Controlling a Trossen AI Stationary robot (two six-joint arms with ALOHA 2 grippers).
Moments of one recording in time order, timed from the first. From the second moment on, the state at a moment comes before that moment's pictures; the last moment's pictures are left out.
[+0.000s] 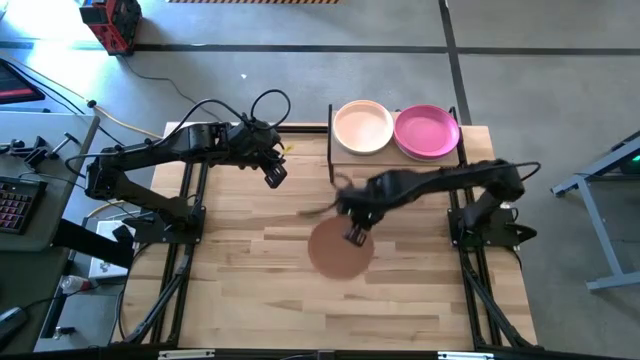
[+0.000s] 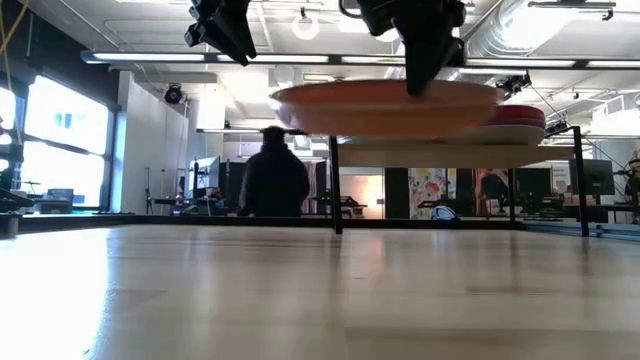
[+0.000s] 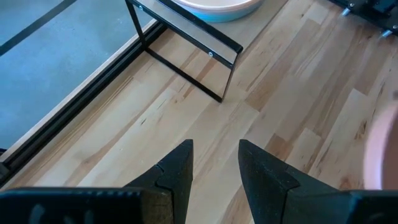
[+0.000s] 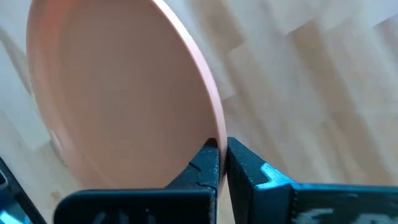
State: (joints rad) left arm 0.22 1.31 1.39 -0.94 -0.25 -0.35; right arm 0.10 1.73 1.59 -1.17 0.02 0.64
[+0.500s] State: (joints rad) left arm 0.22 1.31 1.39 -0.94 -0.25 -0.30; right arm -0.40 1.45 1.59 -1.14 0.02 0.51
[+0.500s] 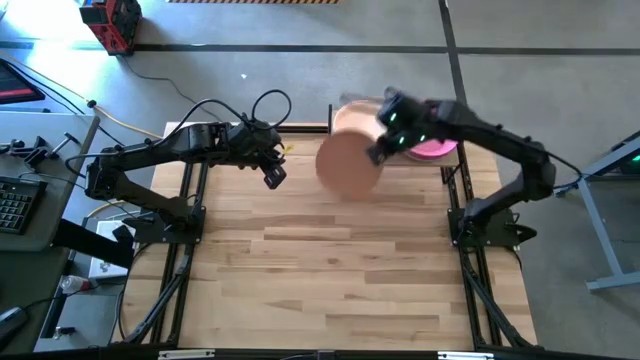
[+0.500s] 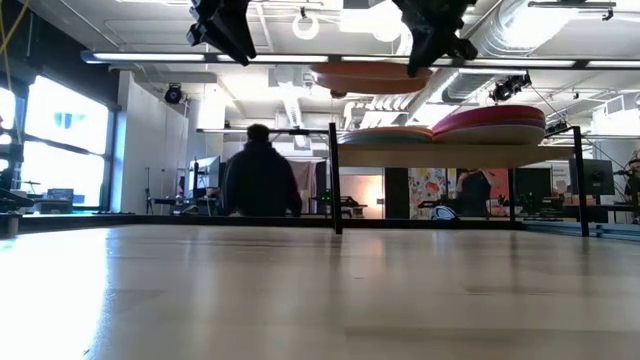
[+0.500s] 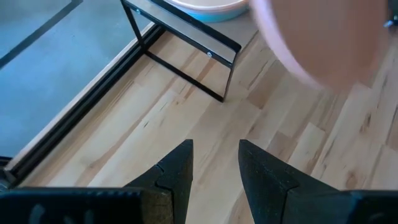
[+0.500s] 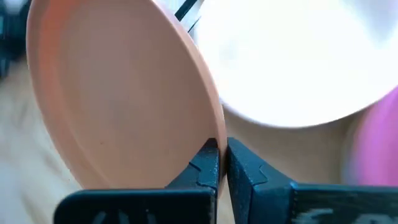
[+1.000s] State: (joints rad) left arm 0.22 1.31 1.39 -0.94 -0.25 -0.13; right arm -0.88 1.45 1.59 -1.02 -0.09 0.57
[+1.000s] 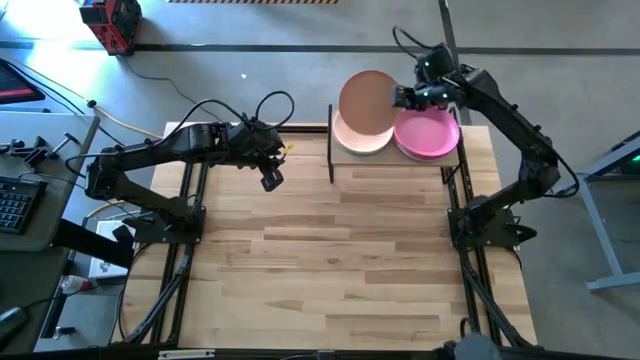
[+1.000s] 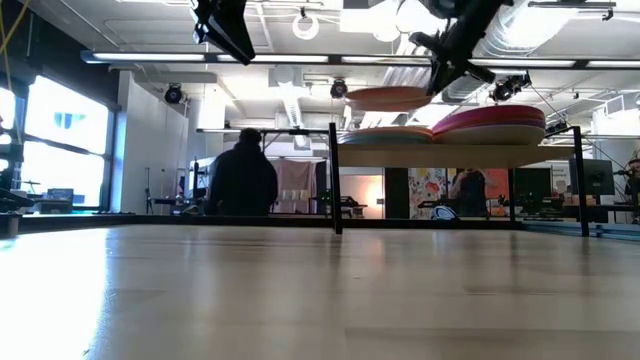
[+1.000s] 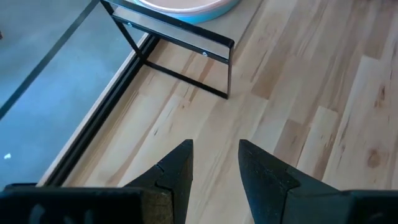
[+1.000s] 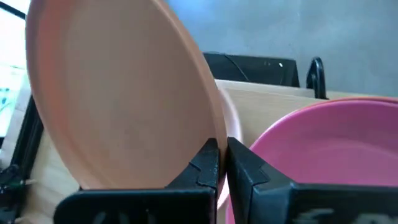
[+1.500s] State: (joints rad) left arm 0.22 1.31 1.39 -0.94 -0.25 -0.12; right arm -0.91 1.58 1.59 -1.04 -0.18 0.57
